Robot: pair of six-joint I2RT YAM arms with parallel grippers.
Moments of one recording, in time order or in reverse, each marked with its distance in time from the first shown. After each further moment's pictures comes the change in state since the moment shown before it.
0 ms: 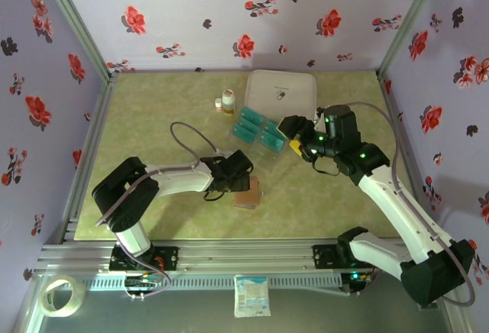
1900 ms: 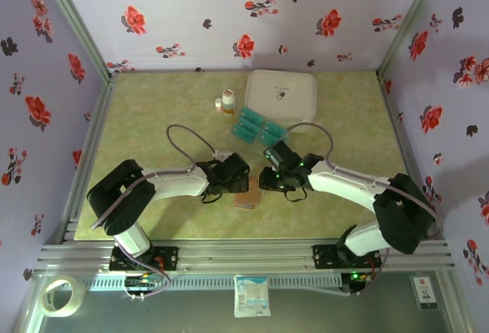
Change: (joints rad) left arm 0.002 -0.027 -0.083 0.125 -0.018 0.055; right arm 0.360 0.388 -0.184 0.027 0.285 -0.317
